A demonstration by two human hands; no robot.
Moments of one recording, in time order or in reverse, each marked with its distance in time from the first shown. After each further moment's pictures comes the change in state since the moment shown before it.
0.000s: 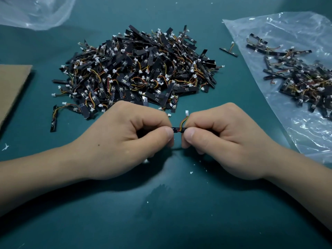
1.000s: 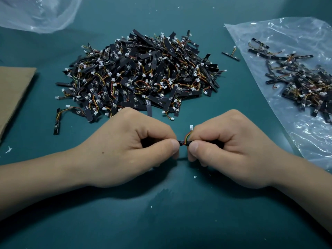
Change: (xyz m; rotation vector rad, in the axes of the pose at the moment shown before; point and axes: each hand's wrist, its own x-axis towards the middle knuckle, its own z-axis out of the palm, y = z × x) left_hand -0.002 0.013 0.000 -0.071 -0.050 -0.101; right_hand -0.002 0.003 0.000 -0.057 -0.048 -0.076
